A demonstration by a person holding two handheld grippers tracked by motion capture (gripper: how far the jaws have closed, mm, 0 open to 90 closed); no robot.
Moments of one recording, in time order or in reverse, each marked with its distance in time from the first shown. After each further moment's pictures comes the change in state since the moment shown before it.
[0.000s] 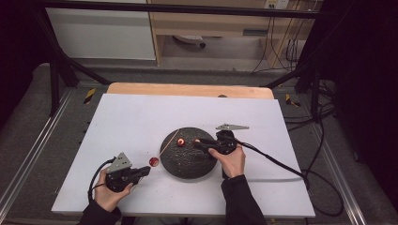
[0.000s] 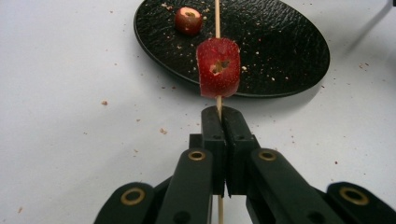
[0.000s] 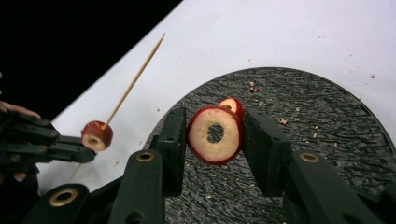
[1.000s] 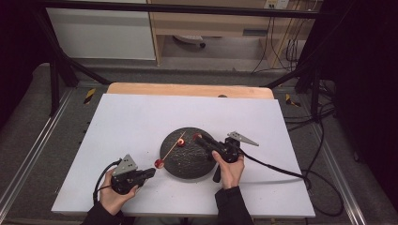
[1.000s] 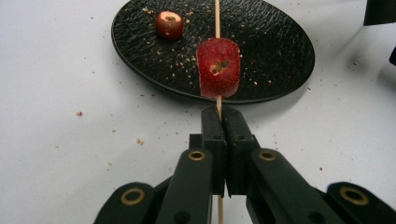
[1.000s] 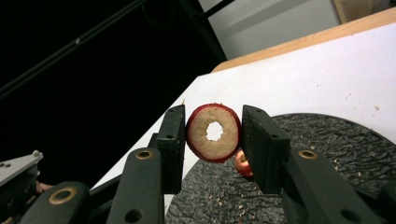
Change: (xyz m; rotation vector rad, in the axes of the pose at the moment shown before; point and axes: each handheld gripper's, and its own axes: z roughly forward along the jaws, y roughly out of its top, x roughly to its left) left arm -0.014 0.003 0.008 -0.008 -0.013 0.025; right arm 0.000 -0.028 -0.004 -0.371 0.067 0.146
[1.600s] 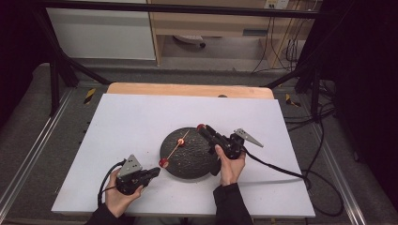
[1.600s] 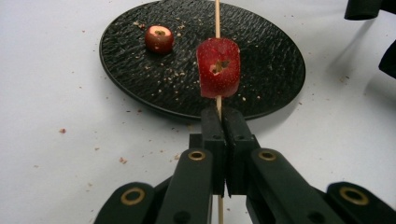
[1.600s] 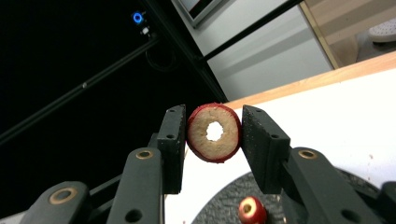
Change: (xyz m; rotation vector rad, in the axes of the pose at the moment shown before) left arm -0.012 0.006 0.008 -0.033 0.005 -0.005; right arm 0.002 0.013 -0.001 -0.182 0.000 0.019
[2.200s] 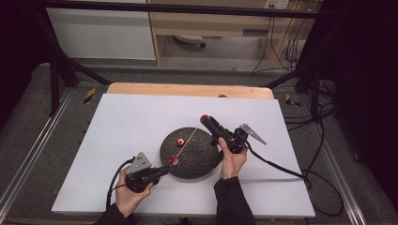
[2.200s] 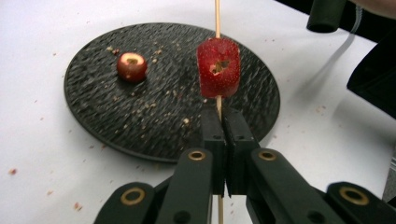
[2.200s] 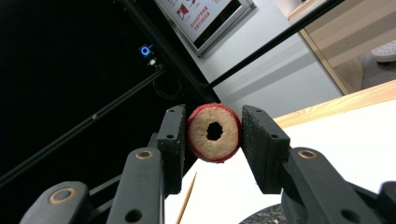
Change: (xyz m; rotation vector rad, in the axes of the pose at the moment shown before) left arm -0.018 0.019 0.015 -0.048 -0.037 -0.026; right arm -0.003 0.015 0.005 -0.117 0.026 0.050
